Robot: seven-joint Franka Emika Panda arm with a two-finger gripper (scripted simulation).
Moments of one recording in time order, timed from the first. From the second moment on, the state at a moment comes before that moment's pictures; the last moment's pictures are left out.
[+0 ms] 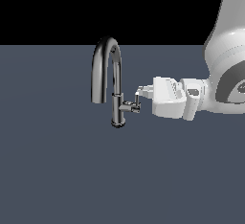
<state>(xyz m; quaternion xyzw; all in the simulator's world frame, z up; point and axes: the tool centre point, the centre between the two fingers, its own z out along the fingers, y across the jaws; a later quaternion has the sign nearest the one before) -0.051 -0.054 0.161 -0.45 0.55 0.43 0.56</state>
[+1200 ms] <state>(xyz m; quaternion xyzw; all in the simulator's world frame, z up) -0.083 -0.048 0.105 -0.46 0.53 0.42 0.57</state>
